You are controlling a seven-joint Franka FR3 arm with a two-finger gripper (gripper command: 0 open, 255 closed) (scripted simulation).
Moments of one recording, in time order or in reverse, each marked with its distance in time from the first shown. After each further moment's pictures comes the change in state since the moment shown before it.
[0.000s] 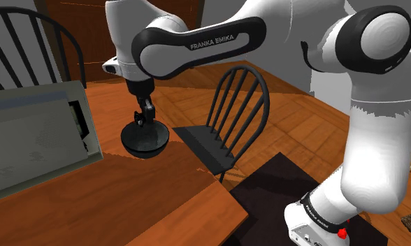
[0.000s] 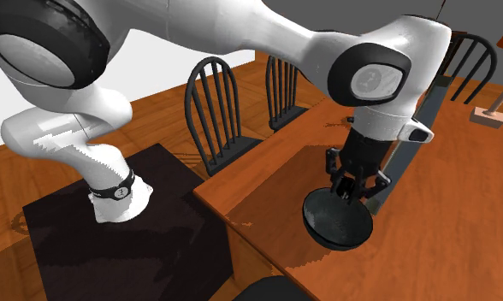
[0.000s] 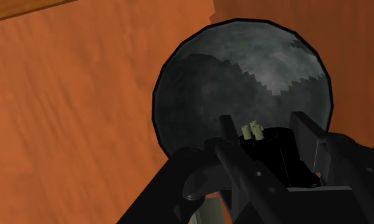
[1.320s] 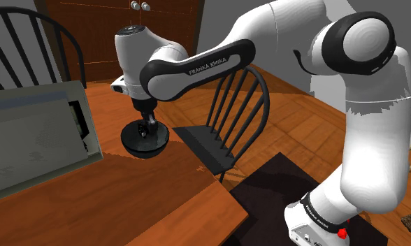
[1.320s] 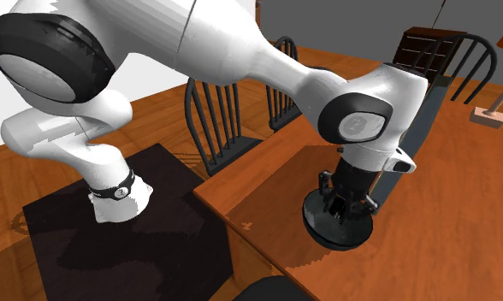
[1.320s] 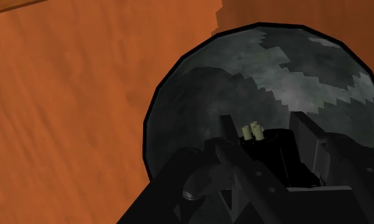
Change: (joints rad) arm -0.010 0.055 -0.035 -0.084 -0.050 0.126 0.024
